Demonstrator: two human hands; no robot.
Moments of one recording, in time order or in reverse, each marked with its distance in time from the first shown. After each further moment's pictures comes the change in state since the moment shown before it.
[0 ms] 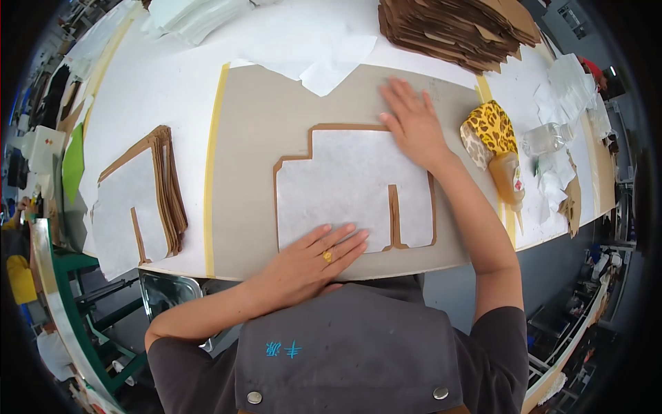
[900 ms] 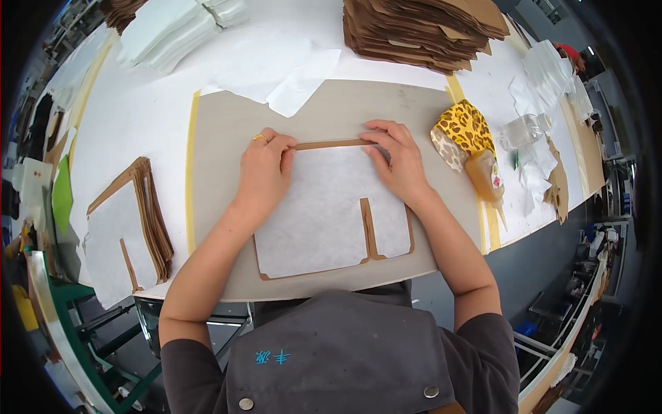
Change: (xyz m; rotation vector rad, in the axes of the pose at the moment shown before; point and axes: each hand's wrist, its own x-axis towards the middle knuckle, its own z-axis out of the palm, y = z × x) left_hand 0.085 -0.111 -0.024 -0.143 0.787 -0.509; right_hand -0.038 -0.014 -0.015 0.350 0.289 0.144
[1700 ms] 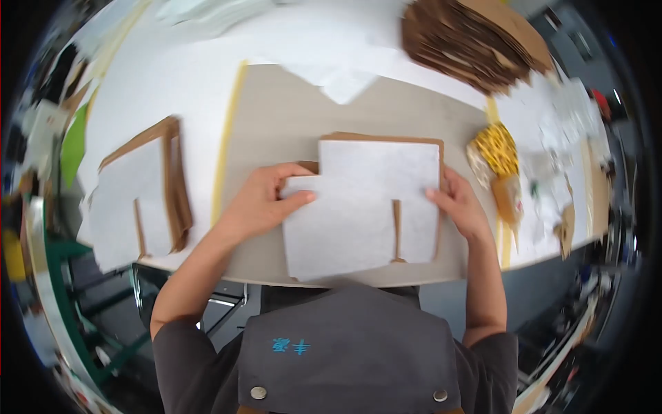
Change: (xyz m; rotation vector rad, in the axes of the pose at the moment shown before) left_hand -0.056 -0.004 -0.076 -0.569 -0.431 -0.427; right_hand -0.041 -0.002 -0.049 0.781 -0.359 0.669
